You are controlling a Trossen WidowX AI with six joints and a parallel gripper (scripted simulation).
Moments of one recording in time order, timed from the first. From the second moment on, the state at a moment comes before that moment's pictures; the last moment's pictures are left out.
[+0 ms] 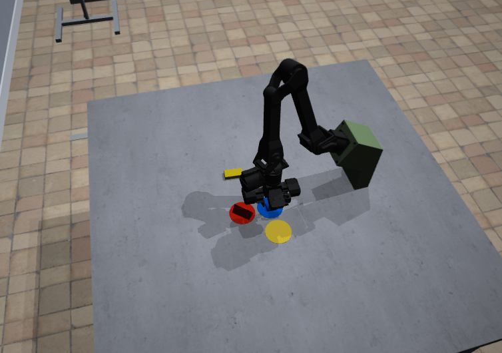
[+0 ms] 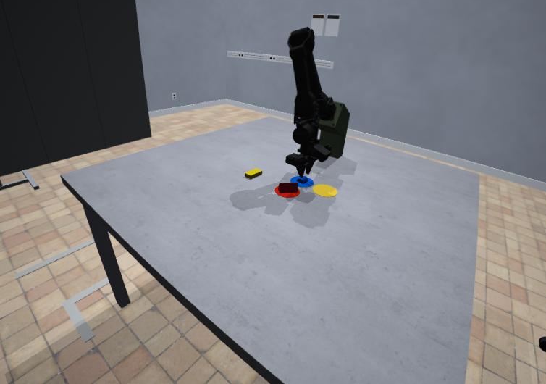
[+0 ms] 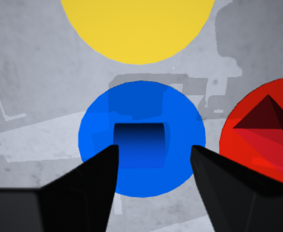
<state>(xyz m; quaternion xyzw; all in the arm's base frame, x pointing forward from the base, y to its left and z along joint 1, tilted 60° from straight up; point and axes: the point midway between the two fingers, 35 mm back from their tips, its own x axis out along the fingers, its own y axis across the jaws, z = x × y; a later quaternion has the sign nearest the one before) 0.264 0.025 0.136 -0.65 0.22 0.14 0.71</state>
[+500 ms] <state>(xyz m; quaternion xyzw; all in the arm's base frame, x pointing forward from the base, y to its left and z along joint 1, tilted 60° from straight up) 0.217 0.033 0.170 -0.64 0.21 0.14 0.72</state>
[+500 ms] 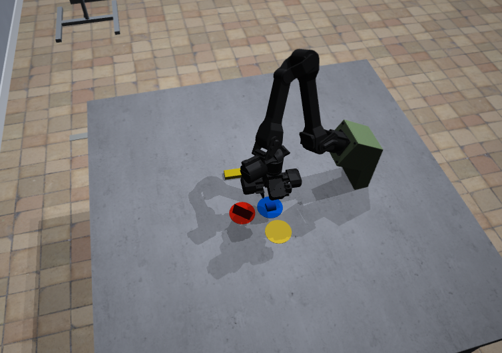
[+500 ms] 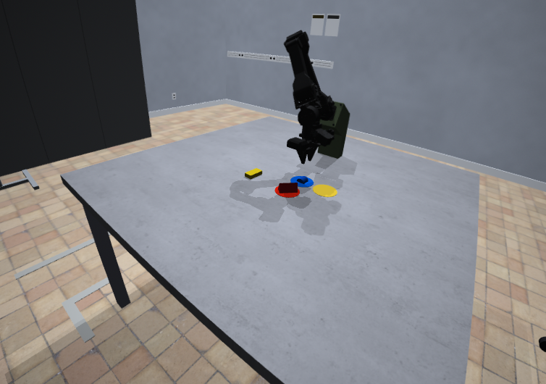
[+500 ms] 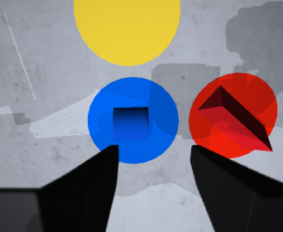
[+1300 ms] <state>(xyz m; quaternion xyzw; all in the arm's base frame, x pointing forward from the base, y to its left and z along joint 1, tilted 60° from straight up) 0.180 0.024 0.176 -0.65 0.23 0.14 0.71</state>
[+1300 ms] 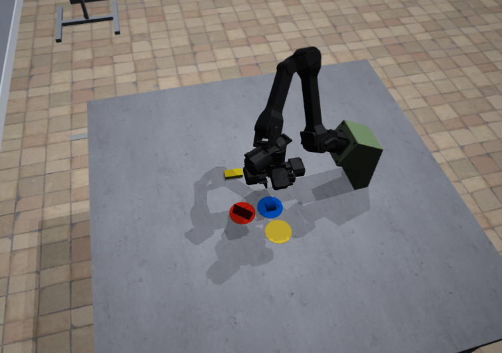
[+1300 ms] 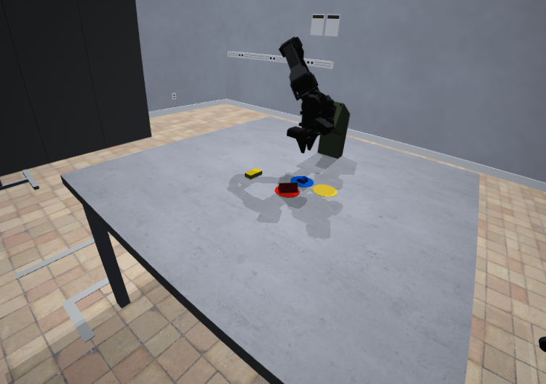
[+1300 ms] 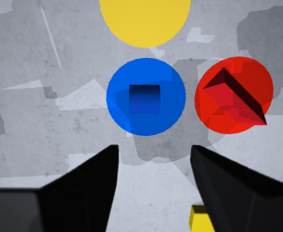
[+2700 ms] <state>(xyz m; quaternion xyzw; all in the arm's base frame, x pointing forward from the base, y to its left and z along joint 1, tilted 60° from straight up) 0.196 0.000 0.184 -0.65 0.28 0.18 0.69</state>
